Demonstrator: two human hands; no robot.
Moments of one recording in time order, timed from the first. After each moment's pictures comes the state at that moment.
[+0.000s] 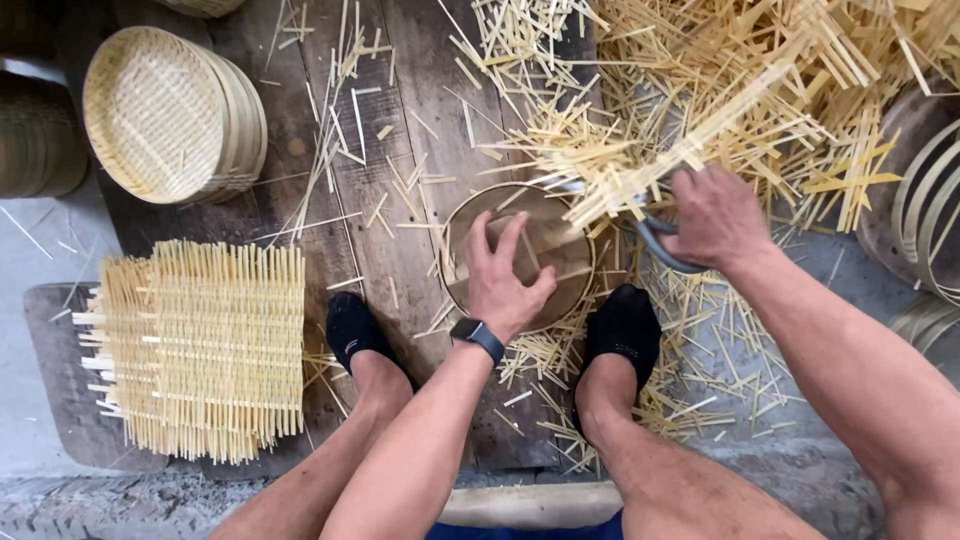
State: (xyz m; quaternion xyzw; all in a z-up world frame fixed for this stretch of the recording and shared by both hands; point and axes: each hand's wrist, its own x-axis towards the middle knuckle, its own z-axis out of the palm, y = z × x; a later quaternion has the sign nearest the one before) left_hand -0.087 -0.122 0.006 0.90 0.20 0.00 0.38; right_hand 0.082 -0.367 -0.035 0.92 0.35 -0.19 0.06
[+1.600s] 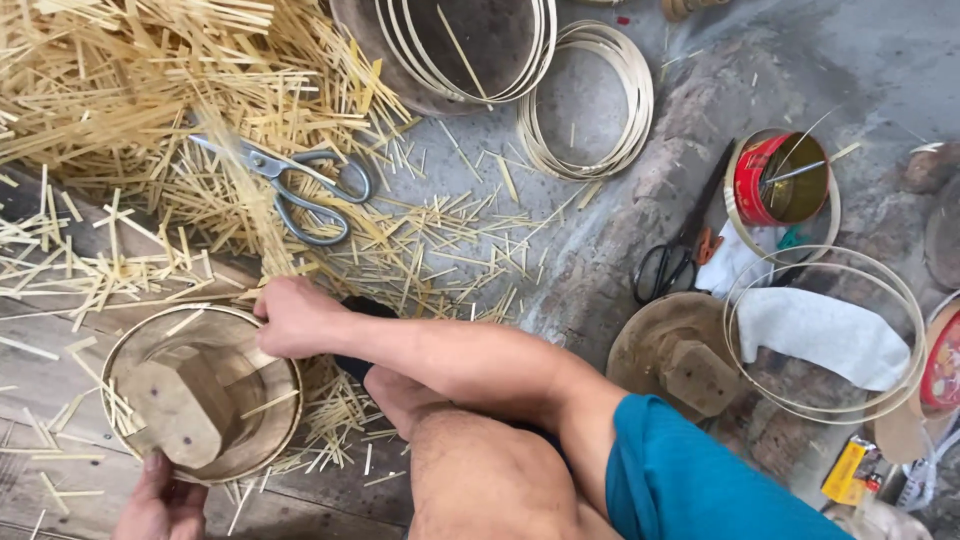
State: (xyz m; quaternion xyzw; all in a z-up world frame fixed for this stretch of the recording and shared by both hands) left_hand -0.138 0.063 -0.111 0.51 0.46 -0.28 0.67; right_hand -0.016 -0.316 -0.042 0.75 -0.14 -0.35 -0.54
